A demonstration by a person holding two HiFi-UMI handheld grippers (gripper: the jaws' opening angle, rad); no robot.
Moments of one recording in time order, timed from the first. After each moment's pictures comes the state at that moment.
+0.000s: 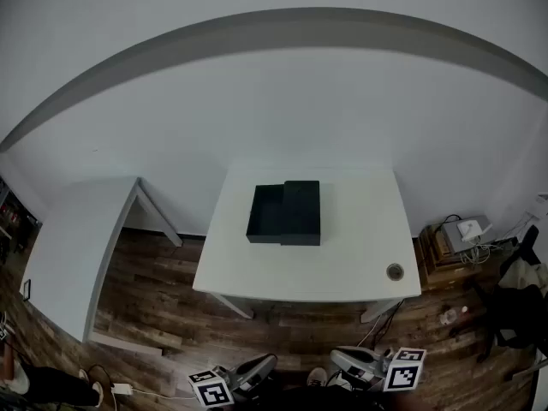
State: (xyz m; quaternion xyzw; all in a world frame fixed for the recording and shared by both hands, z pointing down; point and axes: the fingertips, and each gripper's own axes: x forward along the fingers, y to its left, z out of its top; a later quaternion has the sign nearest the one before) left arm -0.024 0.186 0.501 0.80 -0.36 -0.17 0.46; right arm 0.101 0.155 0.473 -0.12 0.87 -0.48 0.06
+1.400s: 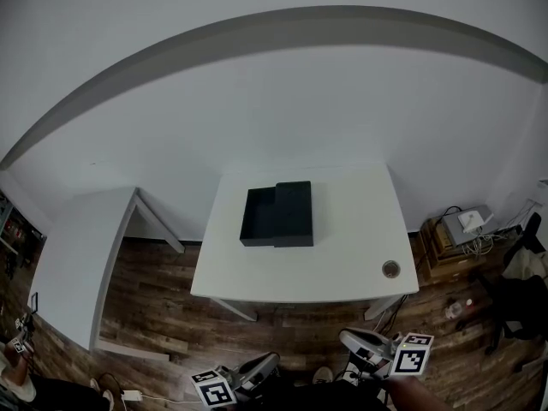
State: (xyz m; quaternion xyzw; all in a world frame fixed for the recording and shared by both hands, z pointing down) left arm -0.001 0.173 0.493 0.80 -0.36 -0.16 0.46; right arm 0.138 0.106 0.470 -0.17 0.86 -0.47 0.10
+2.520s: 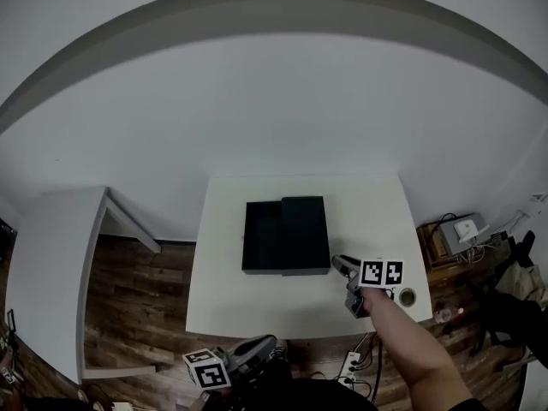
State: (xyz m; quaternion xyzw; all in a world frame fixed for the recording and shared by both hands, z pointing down) left arm -0.090 0.004 0.516 0.81 -0.30 -0.15 0.49; right arm 0.061 -0.222 0.606 -0.39 0.79 -0.45 -0.12
